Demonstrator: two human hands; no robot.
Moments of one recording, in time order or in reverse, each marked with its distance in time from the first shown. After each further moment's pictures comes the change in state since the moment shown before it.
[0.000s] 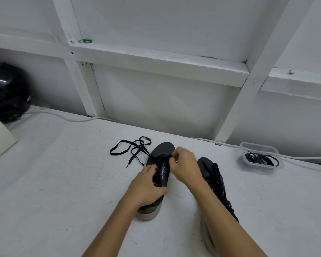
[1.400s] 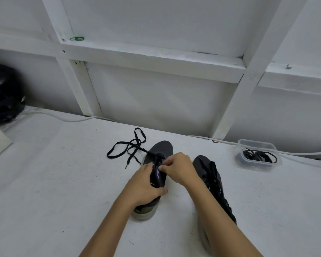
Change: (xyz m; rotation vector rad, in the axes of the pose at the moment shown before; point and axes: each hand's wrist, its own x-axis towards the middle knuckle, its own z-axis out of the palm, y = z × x) left_hand 0.002 0.005 -0.004 -0.027 -0.022 0.011; right_hand -0.010 -0.011 -0.011 0.057 -0.247 0.130
